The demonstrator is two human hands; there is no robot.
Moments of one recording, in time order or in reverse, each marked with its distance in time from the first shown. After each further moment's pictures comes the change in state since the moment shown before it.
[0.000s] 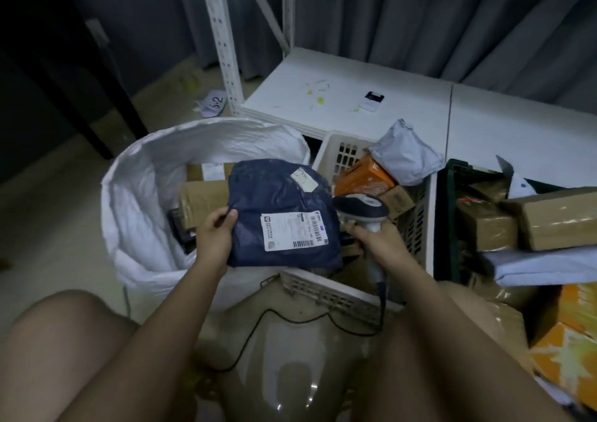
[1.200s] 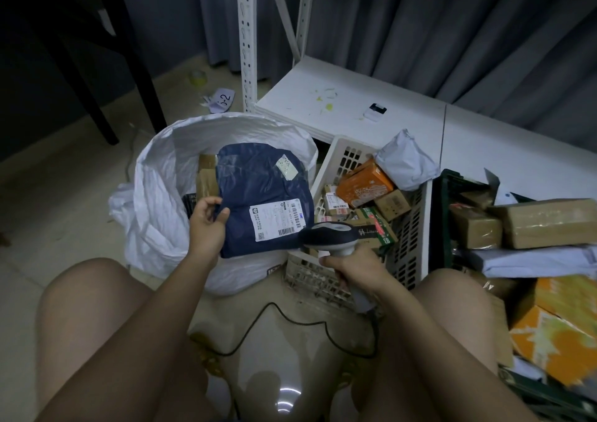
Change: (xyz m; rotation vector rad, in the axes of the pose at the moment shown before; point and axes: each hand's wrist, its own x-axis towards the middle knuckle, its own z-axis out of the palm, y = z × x) left_hand -0.008 -0.002 -0.067 -0.134 -0.074 0.188; right_hand -0.070 0.013 0.057 -0.253 -0.196 0.010
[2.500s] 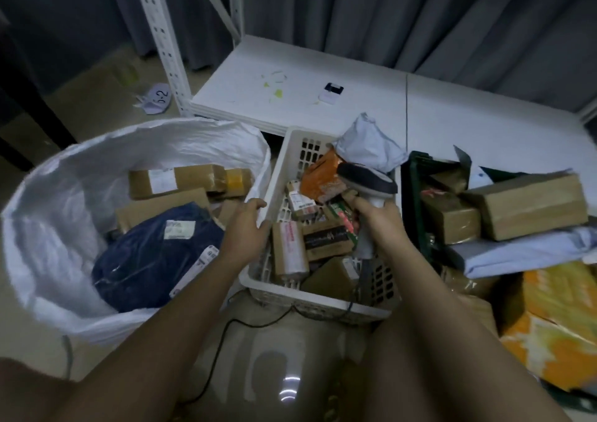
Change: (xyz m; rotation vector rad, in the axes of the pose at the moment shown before) left_hand 0.038 -0.035 0.163 0.808 -0.473 0.208; right_hand 0.089 -0.008 -0.113 0.450 0.452 -0.020
